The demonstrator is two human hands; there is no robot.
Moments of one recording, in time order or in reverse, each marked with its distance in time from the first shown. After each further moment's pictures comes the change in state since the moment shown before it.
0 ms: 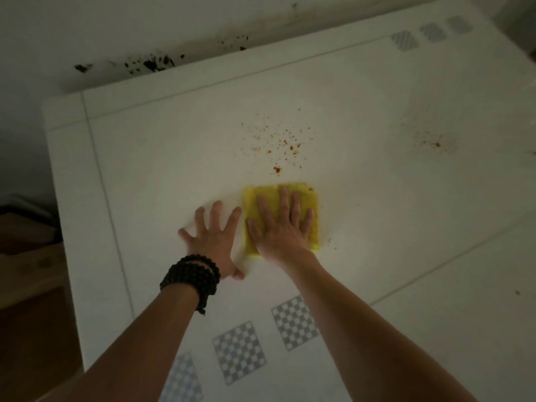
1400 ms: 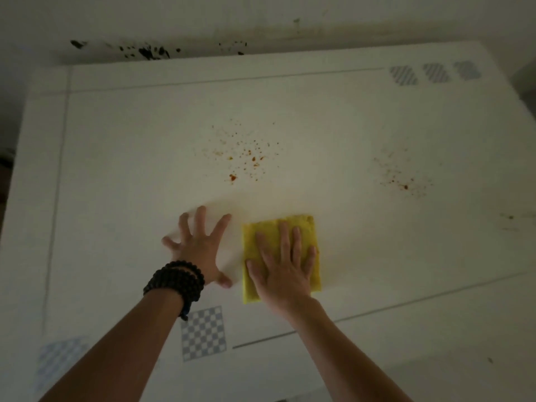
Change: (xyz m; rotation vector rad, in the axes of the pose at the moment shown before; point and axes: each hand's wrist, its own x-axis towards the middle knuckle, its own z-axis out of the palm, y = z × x) left_hand 0.002 0.113 0.004 -0.115 0.060 -0.187; right_hand -0.037 0.149 -0.017 -0.136 -0.024 -0.179
